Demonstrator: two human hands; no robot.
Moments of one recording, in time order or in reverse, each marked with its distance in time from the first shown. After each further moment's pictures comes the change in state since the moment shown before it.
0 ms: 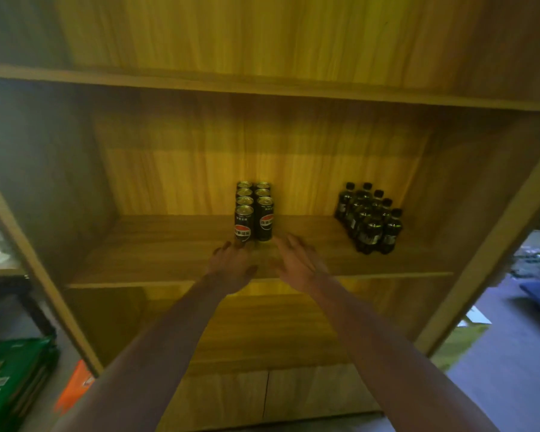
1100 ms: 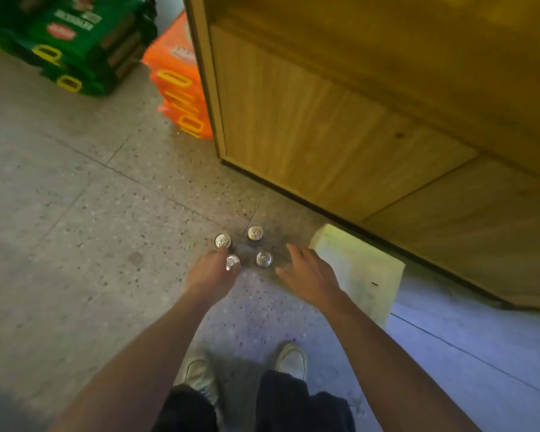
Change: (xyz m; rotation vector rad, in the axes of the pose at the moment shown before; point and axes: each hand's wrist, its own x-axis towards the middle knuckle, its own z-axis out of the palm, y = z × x) left_hand -0.412 -0.210 0.692 -0.436 -0.364 -0.926; right_hand -0.278 -0.141 0.734 0.140 -0.736 -0.259
